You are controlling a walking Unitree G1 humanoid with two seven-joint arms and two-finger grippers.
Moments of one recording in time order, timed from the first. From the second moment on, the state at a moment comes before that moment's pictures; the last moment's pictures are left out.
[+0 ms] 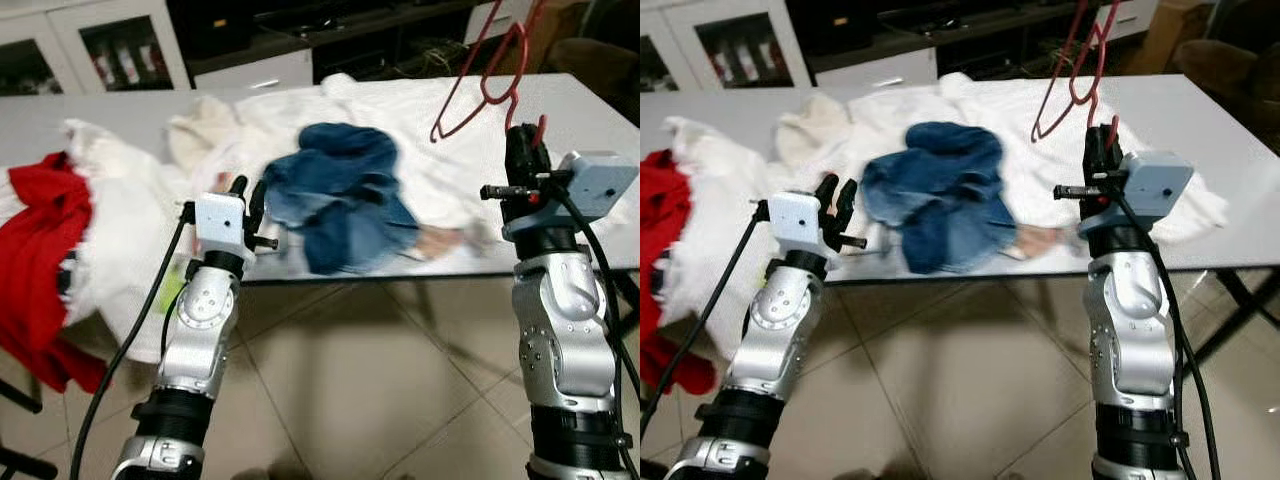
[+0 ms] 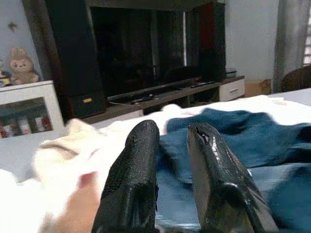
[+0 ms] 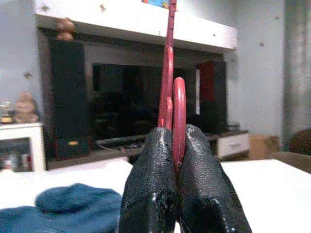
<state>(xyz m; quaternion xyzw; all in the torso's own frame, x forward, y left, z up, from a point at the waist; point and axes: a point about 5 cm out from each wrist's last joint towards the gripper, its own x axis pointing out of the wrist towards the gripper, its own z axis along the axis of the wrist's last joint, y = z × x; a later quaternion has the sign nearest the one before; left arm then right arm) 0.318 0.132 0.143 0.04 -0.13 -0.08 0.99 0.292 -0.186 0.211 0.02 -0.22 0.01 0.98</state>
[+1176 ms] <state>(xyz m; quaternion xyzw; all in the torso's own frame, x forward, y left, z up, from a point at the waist) 0.319 0.130 0.140 0.04 -0.12 -0.08 0.99 0.292 -0.180 0.207 0.02 -0.22 0.02 0.98</state>
